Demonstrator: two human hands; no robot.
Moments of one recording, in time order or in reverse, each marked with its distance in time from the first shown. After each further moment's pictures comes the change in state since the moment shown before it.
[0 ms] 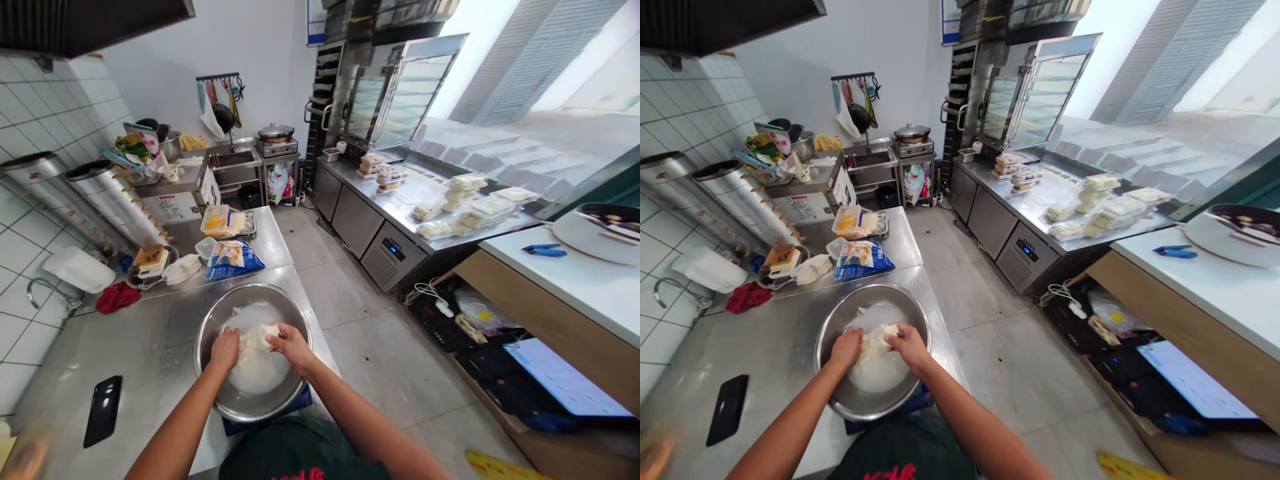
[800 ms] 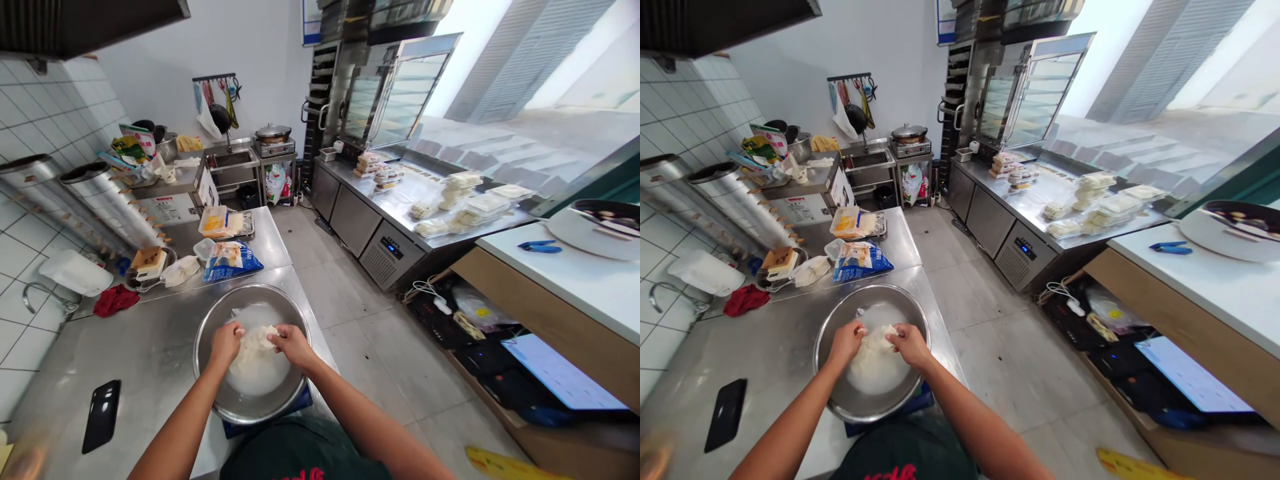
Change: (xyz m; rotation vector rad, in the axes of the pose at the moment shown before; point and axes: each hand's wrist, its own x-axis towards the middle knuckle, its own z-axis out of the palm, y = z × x) left_hand 0.001 0.017 -0.018 -0.303 0.166 -0.010; right_hand 0.010 0.004 -0.013 -0.303 -0.036 -0.050
